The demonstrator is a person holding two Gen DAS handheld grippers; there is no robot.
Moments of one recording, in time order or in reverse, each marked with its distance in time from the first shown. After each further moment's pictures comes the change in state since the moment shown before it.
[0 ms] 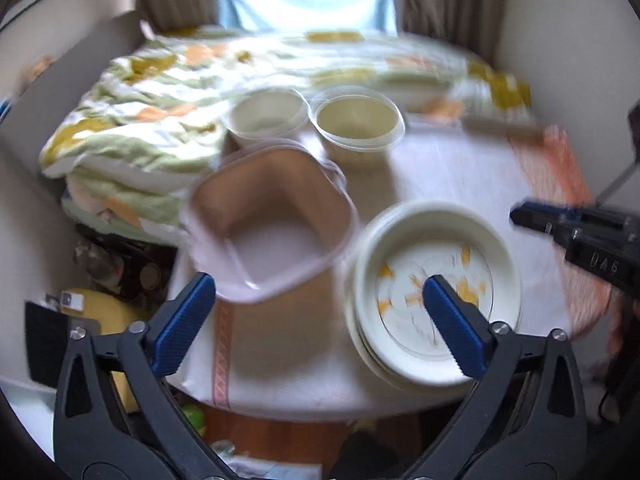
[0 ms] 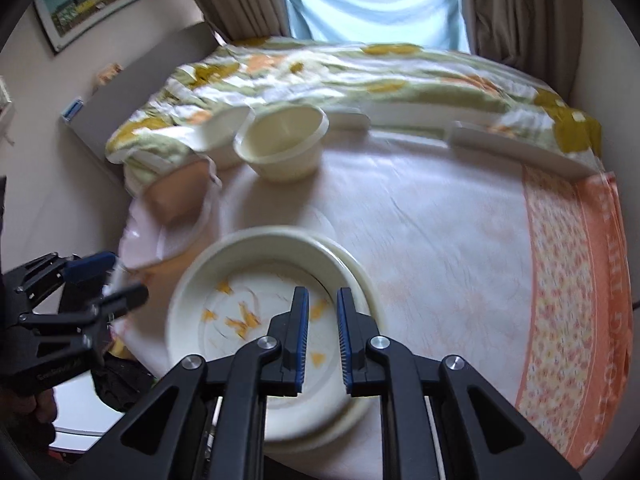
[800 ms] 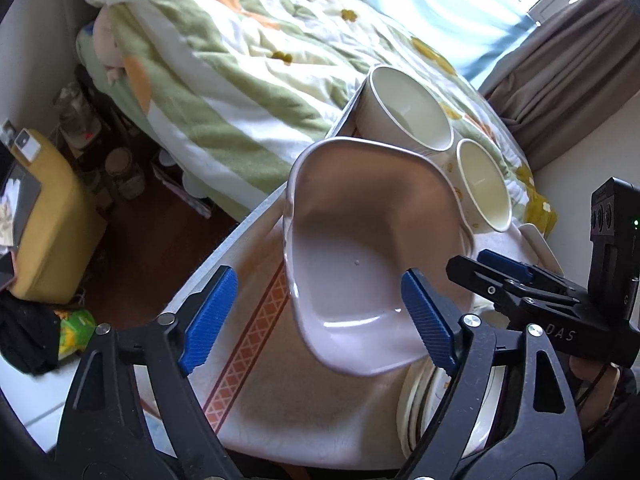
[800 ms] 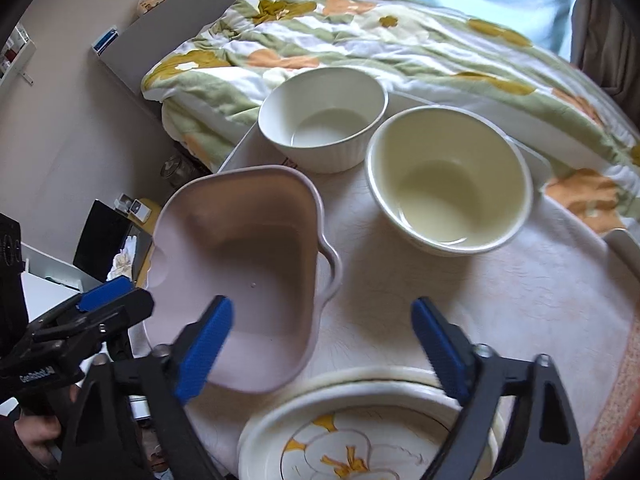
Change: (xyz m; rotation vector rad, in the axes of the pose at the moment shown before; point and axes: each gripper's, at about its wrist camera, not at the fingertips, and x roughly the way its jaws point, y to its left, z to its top) left arm 0.103 0.126 -0.009 -0.550 0.134 -0.121; right arm 0.150 0.089 0.080 -0.171 0.268 0.112
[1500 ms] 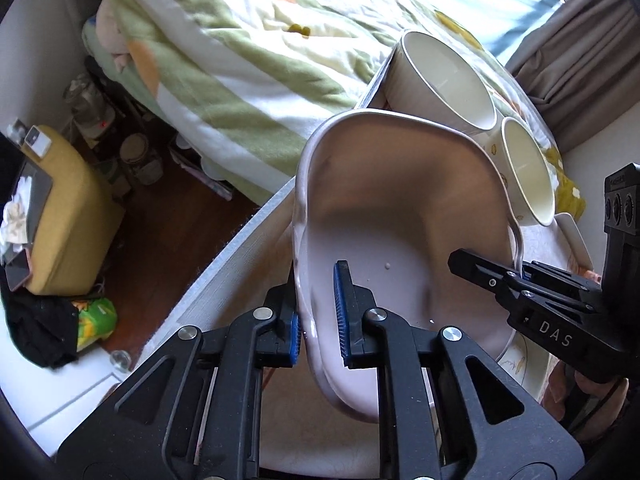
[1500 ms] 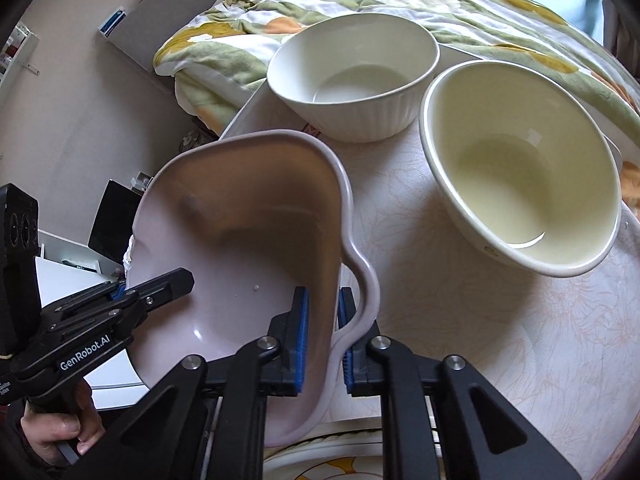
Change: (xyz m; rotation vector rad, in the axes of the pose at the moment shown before) left arm 0.031 -0.001 0.009 0.016 0.081 0.098; right arm 0.037 0.004 0.007 -0.034 0.079 0.084
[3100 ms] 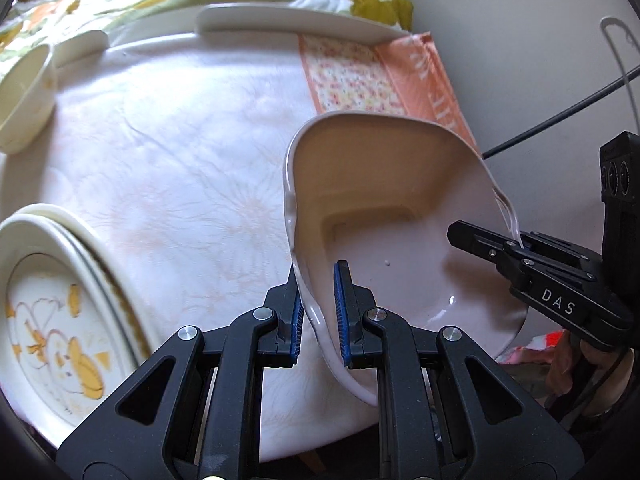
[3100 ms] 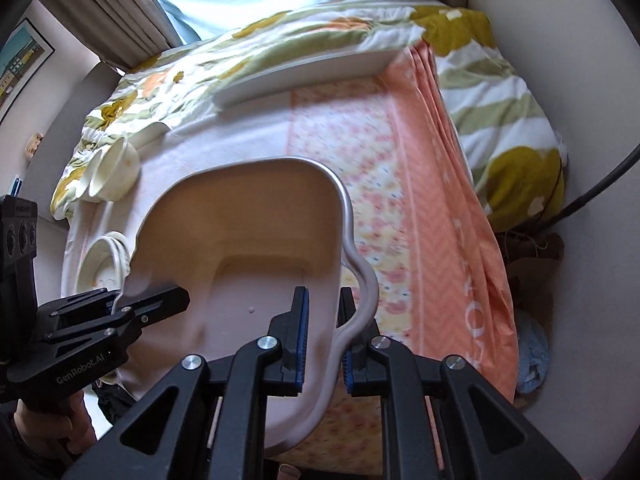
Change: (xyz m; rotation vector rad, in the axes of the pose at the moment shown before) left arm 0.025 -0.375 -0.205 0.660 0.206 -0.240; right arm -0.208 -0.229 -0.283 0.563 -0.241 -0.259
